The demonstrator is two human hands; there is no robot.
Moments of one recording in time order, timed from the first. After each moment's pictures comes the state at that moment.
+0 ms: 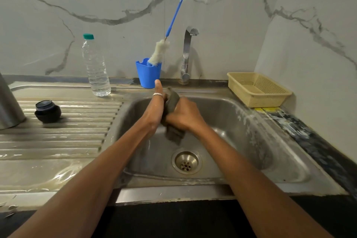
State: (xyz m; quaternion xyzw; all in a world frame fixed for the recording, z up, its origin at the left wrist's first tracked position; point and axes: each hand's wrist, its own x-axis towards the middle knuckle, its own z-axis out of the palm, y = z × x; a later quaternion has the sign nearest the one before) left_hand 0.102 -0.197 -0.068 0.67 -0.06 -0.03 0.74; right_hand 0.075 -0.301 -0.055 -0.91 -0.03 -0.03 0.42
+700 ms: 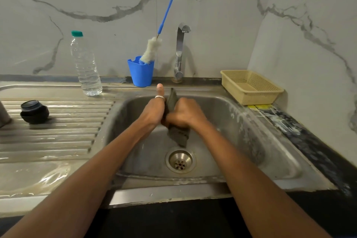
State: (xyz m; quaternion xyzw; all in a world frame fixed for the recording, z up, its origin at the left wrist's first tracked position) left_hand 0.108 -0.207 -0.076 0.76 -0.06 -0.04 0.64; right_hand 0.081 -0.321 -0.056 -0.95 0.01 -0.01 0.30
